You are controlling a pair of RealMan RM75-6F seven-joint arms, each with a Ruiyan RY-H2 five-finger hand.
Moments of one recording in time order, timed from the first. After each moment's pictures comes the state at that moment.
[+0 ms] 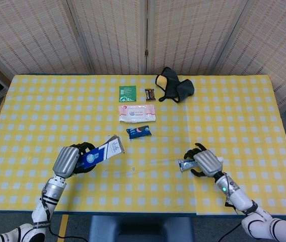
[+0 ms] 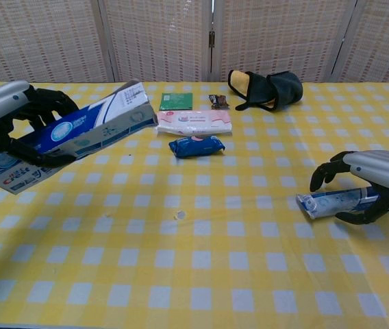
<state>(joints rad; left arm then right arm) -0.47 -1.51 -0.12 -1.56 1.41 1.26 0.00 0.51 -1.53 0.01 -1.18 -1.57 0.97 0.14</state>
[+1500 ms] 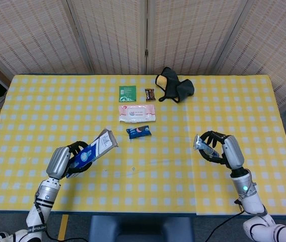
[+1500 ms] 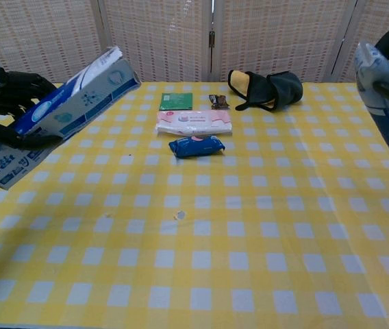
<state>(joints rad) -0.42 -1.46 -0.16 -1.71 1.36 1.29 -0.10 0.40 -1.51 0.14 -1.23 -1.59 1.53 0.76</state>
